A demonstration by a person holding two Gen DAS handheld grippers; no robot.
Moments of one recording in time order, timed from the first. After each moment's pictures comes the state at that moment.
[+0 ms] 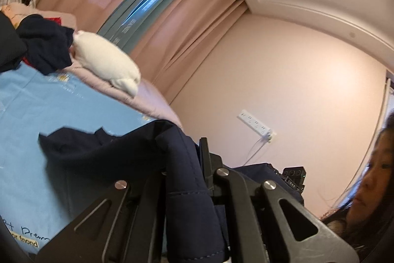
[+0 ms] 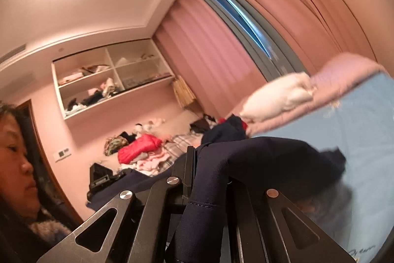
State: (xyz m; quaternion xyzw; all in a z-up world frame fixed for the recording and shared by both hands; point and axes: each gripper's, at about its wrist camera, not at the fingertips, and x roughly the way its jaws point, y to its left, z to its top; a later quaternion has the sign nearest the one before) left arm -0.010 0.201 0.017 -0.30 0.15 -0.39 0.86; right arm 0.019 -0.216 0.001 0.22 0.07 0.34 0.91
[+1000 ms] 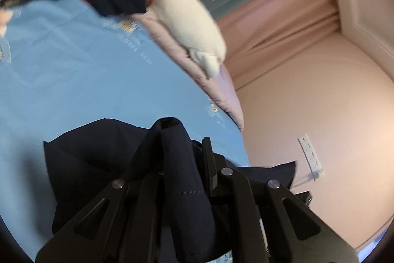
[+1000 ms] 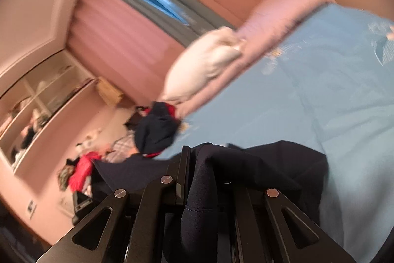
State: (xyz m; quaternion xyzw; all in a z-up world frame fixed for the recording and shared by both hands) left arm 0.220 0.207 -0.091 -0.41 0.33 -0.23 0.82; right arm 0.233 -0.268 -0.093 0.36 0.27 0.17 0.88
